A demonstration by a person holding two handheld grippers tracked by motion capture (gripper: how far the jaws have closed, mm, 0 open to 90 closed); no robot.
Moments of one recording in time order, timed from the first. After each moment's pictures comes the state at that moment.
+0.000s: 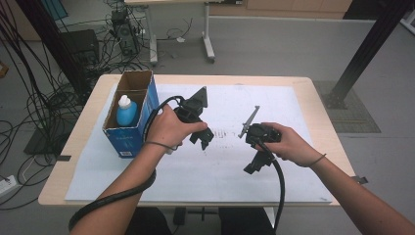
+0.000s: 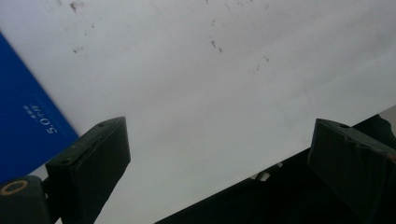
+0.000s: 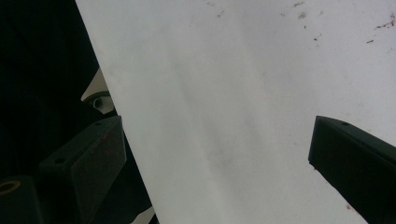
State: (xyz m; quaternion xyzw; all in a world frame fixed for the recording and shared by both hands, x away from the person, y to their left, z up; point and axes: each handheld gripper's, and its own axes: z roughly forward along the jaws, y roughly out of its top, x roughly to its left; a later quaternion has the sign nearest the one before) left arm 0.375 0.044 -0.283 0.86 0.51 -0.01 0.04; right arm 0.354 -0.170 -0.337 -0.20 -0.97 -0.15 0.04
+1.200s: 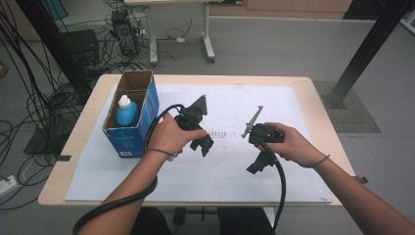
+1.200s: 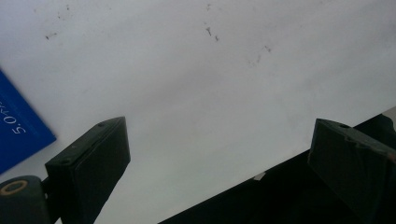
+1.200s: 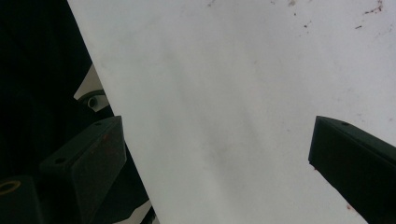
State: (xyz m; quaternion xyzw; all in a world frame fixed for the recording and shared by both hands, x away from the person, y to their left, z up) left arm 0.371 0.046 -0.300 0.85 0.52 -0.02 0.03; right arm 0.351 -0.178 -0.335 -0.21 -0.97 -0.14 0.02
